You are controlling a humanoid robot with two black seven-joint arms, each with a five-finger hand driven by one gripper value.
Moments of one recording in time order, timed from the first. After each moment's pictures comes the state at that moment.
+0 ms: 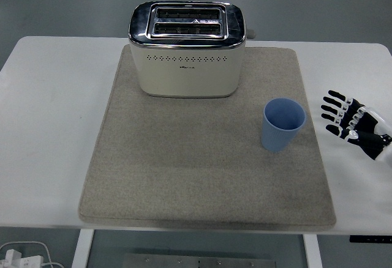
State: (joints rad) left arm -0.17 0.00 -0.09 -0.18 -0.05 -0.09 0.17; right arm 0.45 -0.74 0.50 1.11 -0.39 0.30 0.61
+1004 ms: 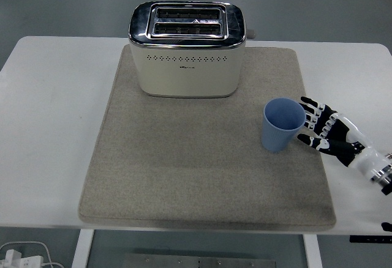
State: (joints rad) left arm -0.17 0.00 -0.09 -0.18 -0.05 -0.09 0.17; right arm 0.41 -0.69 0.49 1.26 -0.47 0.15 0.61
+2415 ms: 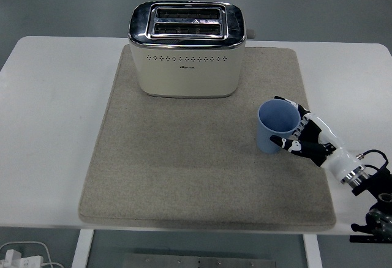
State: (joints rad) left arm -0.17 0.00 -0.09 -0.18 -0.05 -0.09 0.17; right arm 0.41 -0.59 0.49 1.32 -0.52 0.05 0.61
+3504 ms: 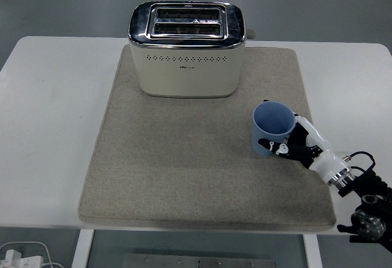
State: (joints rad) left arm -0.17 0.00 -0.09 -0.18 -0.05 -0.09 0.17; right arm 0.42 -0.50 0.47 1.26 -0.56 0.02 0.61
